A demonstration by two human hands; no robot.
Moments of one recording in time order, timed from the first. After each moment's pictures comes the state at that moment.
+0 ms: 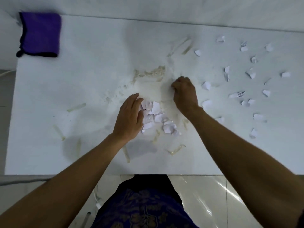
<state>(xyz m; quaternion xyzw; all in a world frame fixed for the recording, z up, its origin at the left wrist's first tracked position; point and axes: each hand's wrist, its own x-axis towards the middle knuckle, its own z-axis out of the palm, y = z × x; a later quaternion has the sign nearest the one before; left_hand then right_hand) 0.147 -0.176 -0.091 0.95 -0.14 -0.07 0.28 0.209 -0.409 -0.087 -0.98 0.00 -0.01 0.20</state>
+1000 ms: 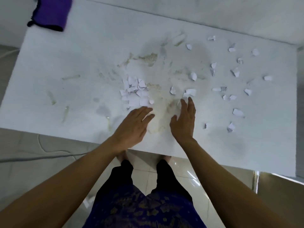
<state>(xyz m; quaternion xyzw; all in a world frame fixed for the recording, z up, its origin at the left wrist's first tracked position) 0.025 -0.237 -0.077 0.94 -0.30 -0.06 0.15 0.041 -0.456 -0.079 -0.95 0.13 0.04 0.29</state>
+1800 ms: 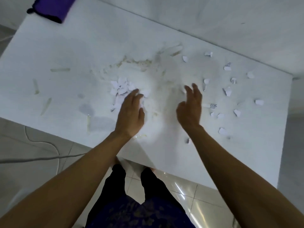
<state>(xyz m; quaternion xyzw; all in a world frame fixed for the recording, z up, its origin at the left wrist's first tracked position) 0.071 -0.319 -0.068 0.94 0.02 0.04 0.33 0.139 -0.529 -0.062 -0.96 0.04 0.00 0.29</state>
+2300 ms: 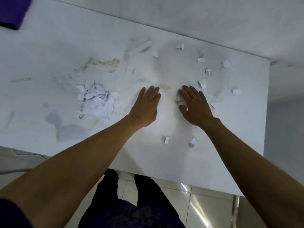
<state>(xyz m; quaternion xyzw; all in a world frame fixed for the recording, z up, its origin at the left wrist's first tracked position) 0.148 -0.449 -0.087 0.97 -0.21 -0.12 0.09 0.165 -0.685 -0.077 -0.98 -0.15 0.14 0.09</state>
